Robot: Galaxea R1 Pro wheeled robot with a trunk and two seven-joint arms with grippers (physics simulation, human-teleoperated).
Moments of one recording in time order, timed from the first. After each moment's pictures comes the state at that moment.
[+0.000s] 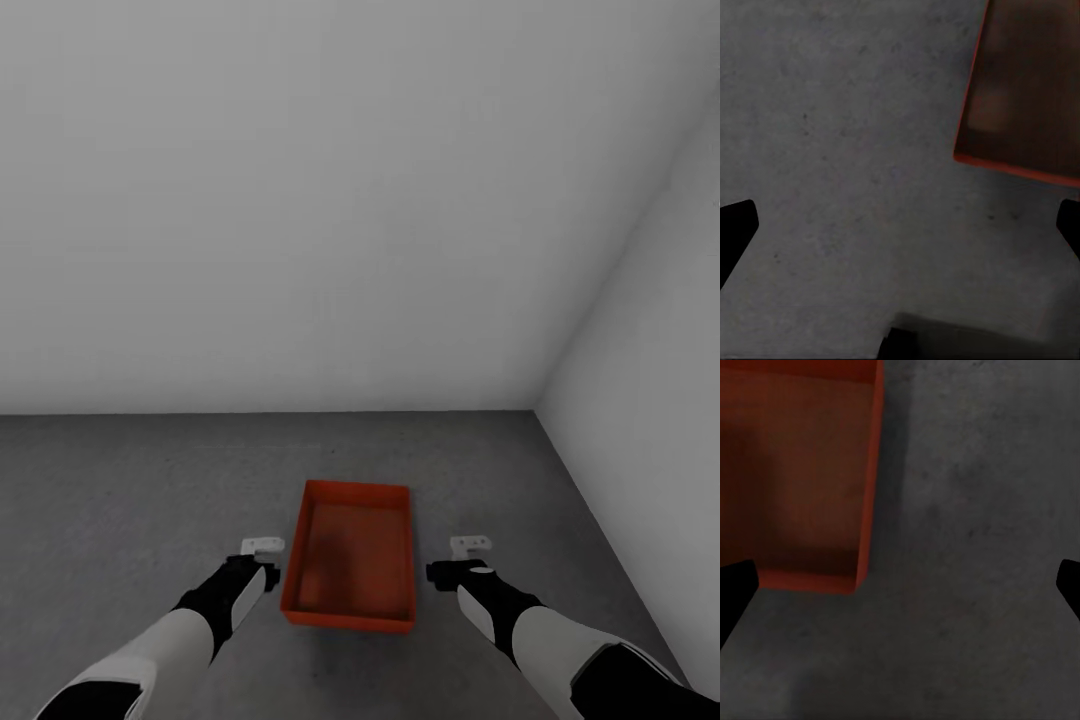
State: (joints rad) left arm -0.74 -0.08 -0.01 -0.30 0.10 0.38 0.33; right arm -0.79 0.05 0.57 -0.11 -0.53 0.07 -0.12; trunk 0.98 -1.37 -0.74
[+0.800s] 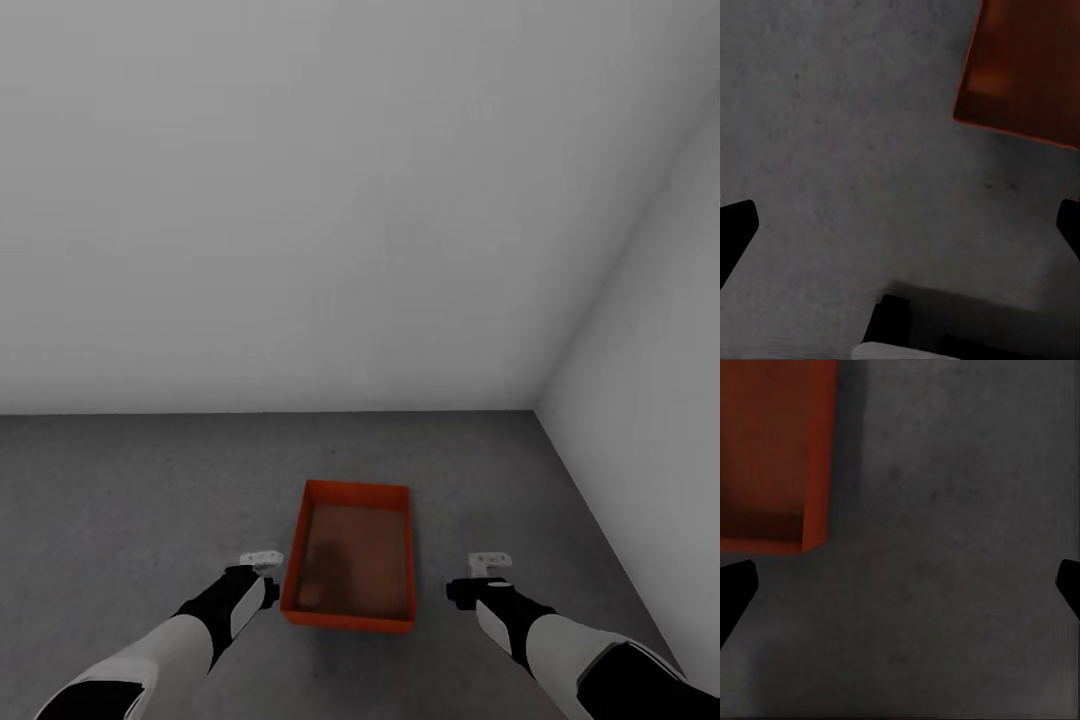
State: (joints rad) left arm -0.74 -0.08 -0.01 -0.23 0.15 0.38 0.33; right arm -0.79 0.02 0.57 -0.02 -0.53 0.06 -0.11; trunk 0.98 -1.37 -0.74
